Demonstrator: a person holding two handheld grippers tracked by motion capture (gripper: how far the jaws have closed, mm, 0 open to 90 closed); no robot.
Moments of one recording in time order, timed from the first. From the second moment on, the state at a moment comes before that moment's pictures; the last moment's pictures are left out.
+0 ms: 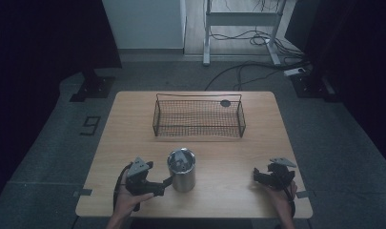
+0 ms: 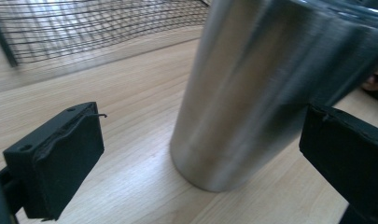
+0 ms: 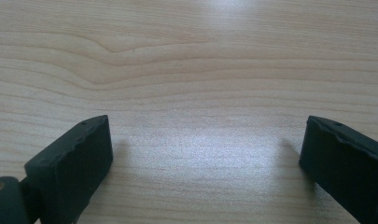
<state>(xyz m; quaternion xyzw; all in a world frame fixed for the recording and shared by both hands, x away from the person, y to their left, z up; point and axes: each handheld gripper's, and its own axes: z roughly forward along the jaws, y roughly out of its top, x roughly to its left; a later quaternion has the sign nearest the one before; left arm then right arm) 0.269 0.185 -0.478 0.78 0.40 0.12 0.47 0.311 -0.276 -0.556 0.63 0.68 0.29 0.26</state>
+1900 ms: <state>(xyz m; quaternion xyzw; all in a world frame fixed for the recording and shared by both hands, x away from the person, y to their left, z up) 0.291 0.115 -0.486 0.81 0.36 0.14 0.44 0.311 -0.276 -0.556 0.63 0.68 0.29 0.26</state>
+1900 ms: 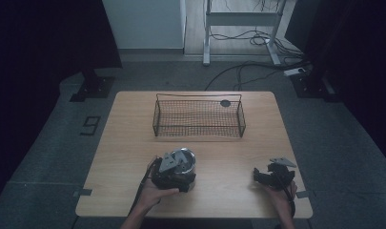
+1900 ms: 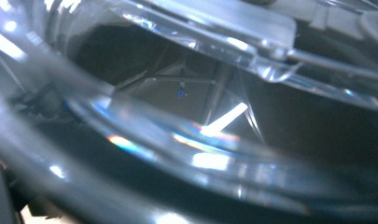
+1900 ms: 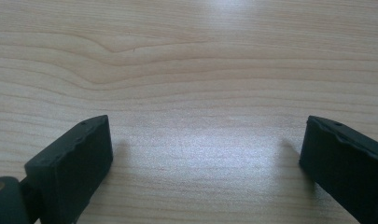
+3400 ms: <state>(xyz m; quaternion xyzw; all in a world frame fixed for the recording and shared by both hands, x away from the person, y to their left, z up) 0.289 0.146 -0.469 0.78 0.37 0.17 0.47 0.310 -0.277 -0.556 0.63 0.68 0.29 0.26</state>
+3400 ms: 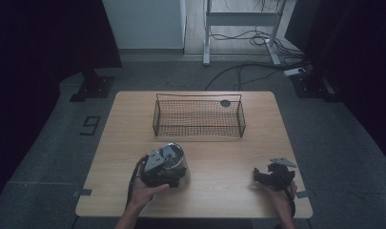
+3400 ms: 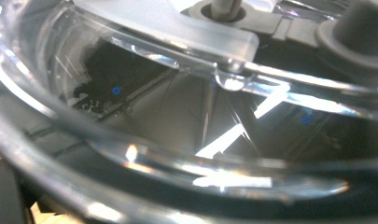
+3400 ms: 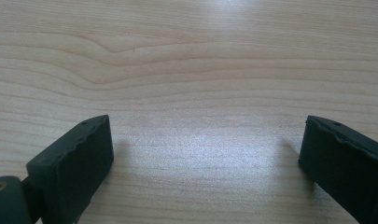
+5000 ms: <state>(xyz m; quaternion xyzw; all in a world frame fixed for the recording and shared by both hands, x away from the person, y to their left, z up) 0.321 0.161 -0.448 0.76 0.40 0.19 0.47 0.310 -0.277 -0.556 0.63 0.67 0.29 0.26</state>
